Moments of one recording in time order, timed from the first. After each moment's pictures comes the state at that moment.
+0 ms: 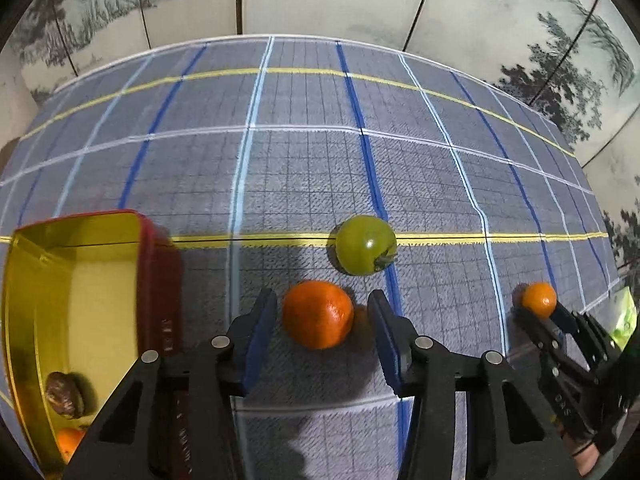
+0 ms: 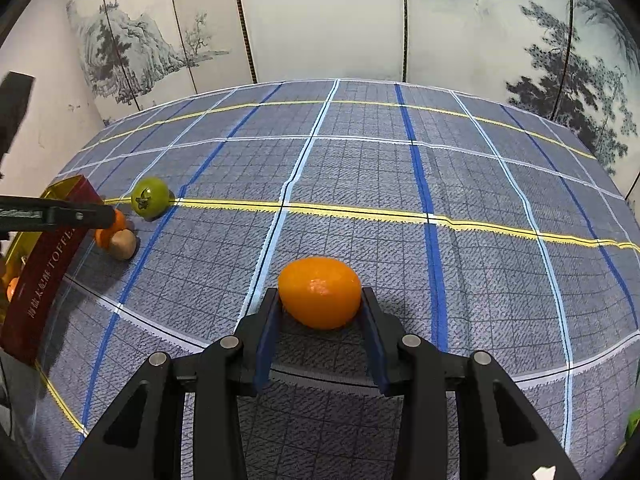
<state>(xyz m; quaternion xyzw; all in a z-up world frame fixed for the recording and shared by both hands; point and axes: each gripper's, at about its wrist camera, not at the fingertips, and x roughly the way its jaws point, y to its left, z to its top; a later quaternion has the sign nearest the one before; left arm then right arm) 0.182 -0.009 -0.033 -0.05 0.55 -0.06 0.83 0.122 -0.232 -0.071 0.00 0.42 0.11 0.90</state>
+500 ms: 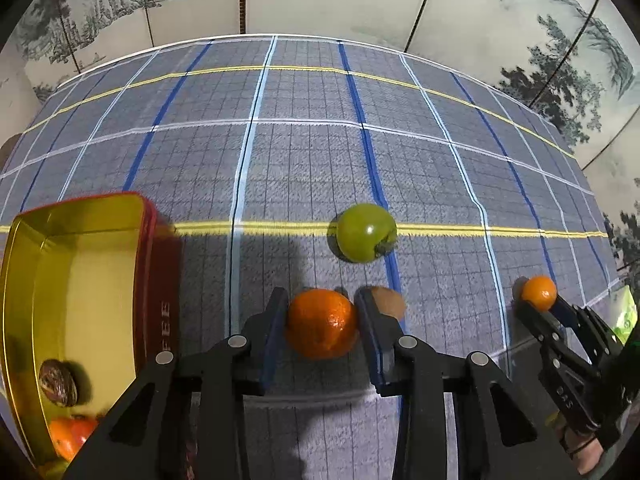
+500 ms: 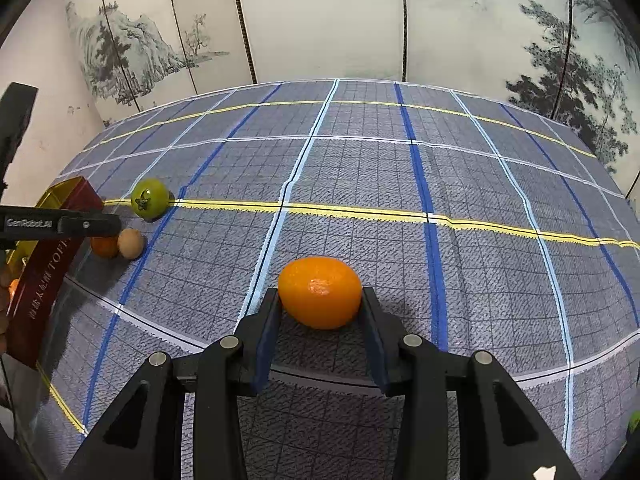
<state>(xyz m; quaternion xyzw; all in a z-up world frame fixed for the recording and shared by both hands) 0.164 -0.004 -0.033 -0.06 0.54 -0.05 0.84 0.124 -0.232 -0.071 -0.01 0.42 0.11 0.90</state>
